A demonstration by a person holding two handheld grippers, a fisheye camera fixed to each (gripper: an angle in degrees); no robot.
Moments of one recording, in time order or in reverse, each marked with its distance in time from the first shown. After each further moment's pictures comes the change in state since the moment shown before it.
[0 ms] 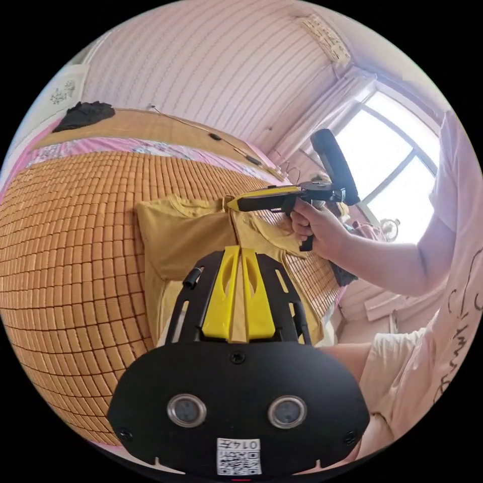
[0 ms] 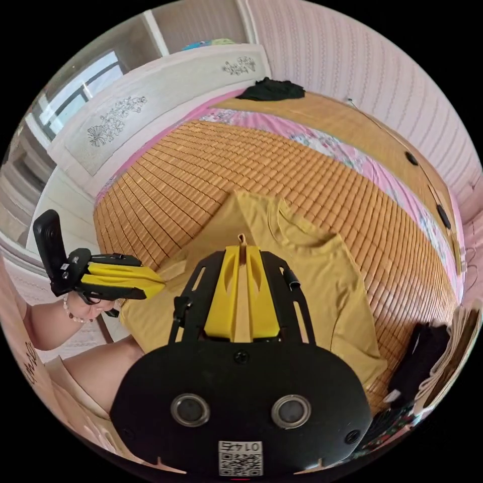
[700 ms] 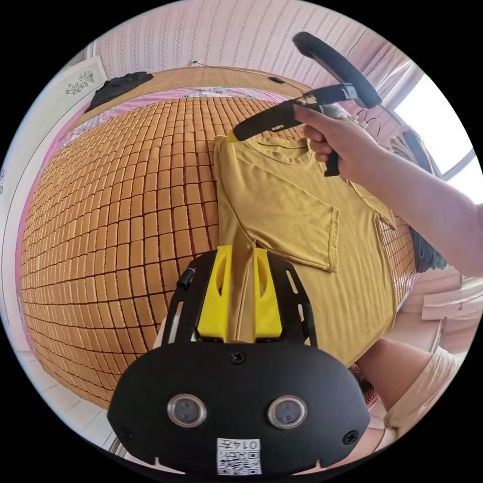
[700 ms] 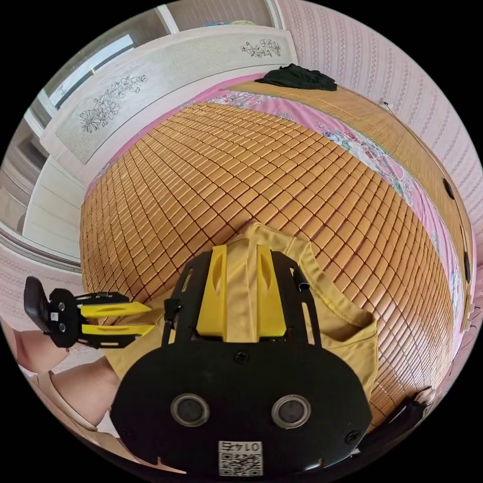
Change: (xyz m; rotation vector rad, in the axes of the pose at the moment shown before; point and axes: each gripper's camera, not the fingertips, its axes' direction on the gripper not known) left arm -0.031 -0.035 0.139 -0.269 -0.409 -0.086; right arm 0.041 -0.085 0.214 -0.037 -0.040 -0.150
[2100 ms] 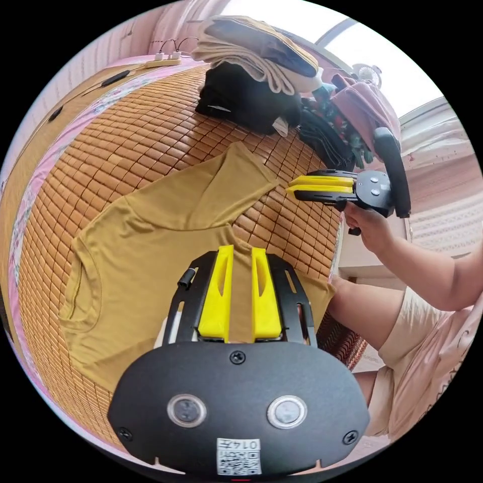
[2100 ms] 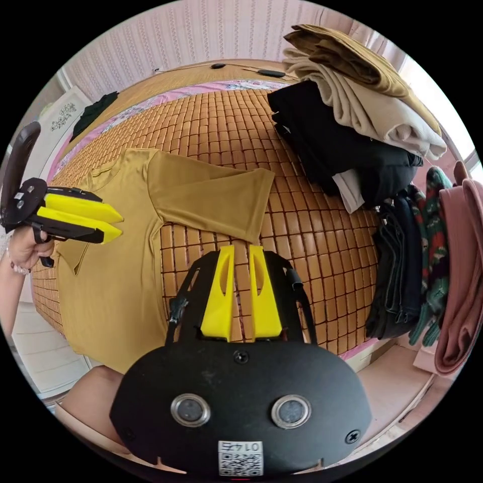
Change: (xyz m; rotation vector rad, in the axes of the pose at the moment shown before) left arm 0.402 -0.233 0.167 -0.302 0.270 0.812; right arm 0.009 0.486 0.119 0.021 0.362 0.878
